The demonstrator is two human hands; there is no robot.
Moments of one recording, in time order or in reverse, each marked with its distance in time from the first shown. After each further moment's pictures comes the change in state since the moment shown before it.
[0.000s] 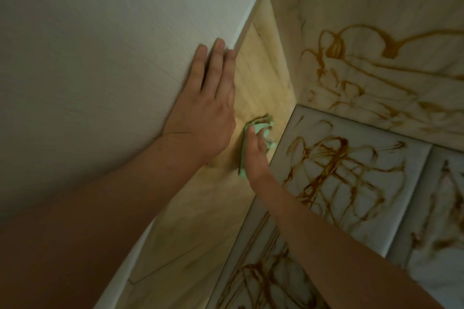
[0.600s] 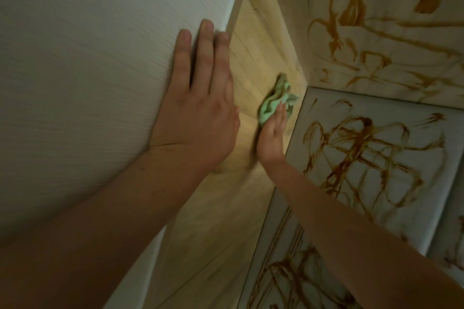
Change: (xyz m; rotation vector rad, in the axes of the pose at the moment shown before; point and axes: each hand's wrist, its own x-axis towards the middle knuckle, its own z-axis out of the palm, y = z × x) left_hand 0.004 0.002 0.003 -0.033 0.019 0.000; right_hand 0.059 0.016 0.006 0.010 0.210 -0.232
